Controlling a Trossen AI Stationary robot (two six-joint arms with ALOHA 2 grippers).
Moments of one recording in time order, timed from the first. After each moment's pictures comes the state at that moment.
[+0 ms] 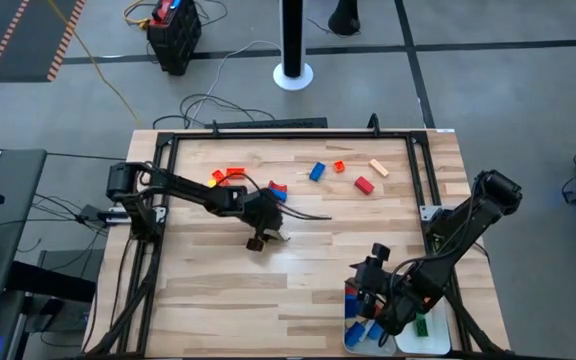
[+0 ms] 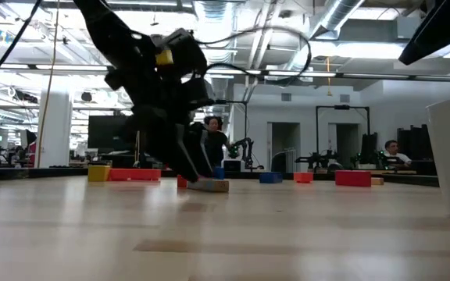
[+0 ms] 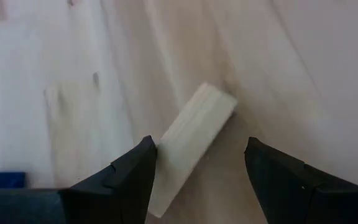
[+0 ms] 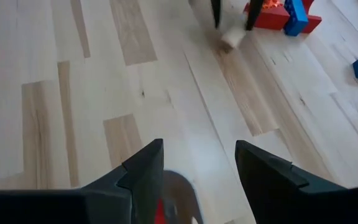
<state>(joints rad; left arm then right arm) 0.10 1.76 0.90 -0.01 0.16 0.36 0.82 1.56 1.11 -0.78 0.76 0.95</state>
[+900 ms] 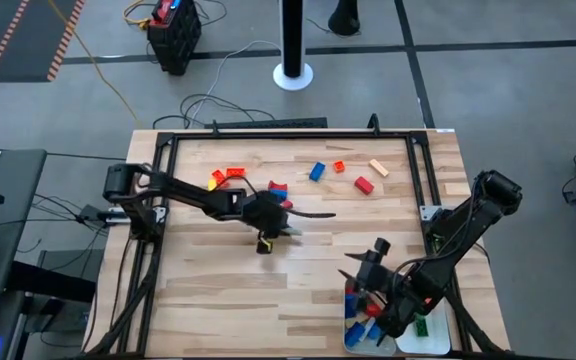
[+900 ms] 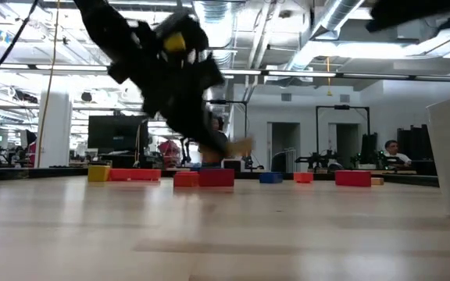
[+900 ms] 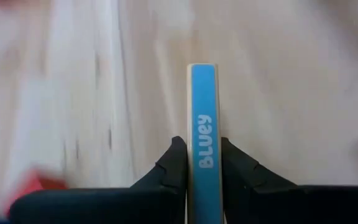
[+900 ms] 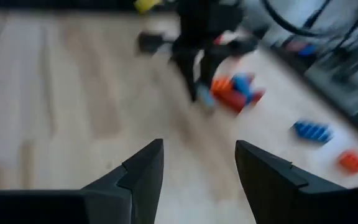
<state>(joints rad) 0.05 1.74 0.91 0.16 0.12 0.19 0.83 1.56 1.11 -0.71 1.08 0.91</state>
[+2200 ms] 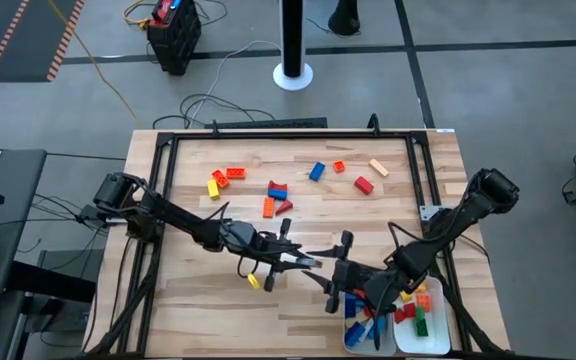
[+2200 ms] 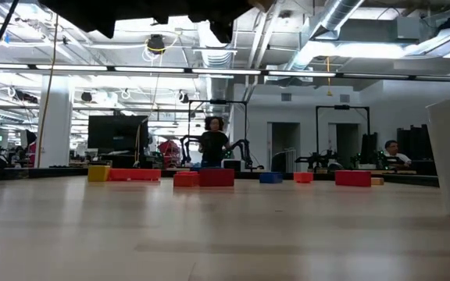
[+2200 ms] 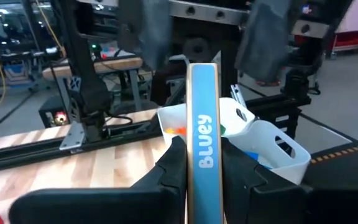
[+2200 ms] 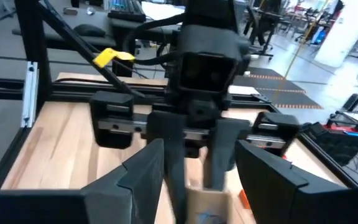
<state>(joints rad) -0.26 1.72 0.91 0.83 -0.03 0.09 0.66 1.56 1.11 0.15 0.94 0.07</state>
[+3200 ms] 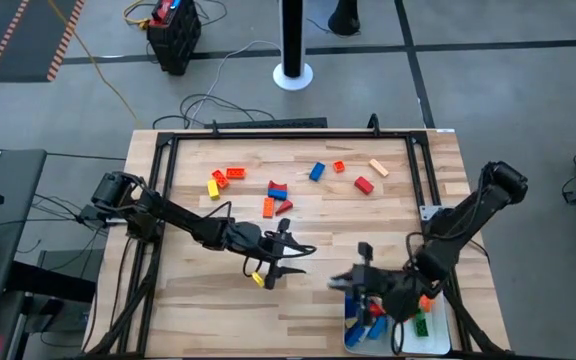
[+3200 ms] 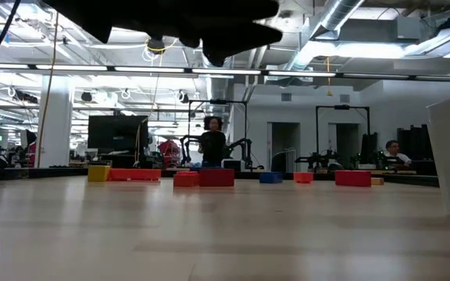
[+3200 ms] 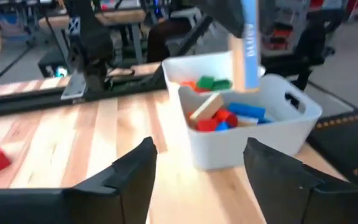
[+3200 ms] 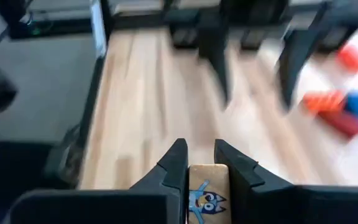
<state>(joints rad) -0.25 1.70 0.91 0.62 -0.05 0.06 0.78 1.45 1.11 -0.35 0.71 0.56</state>
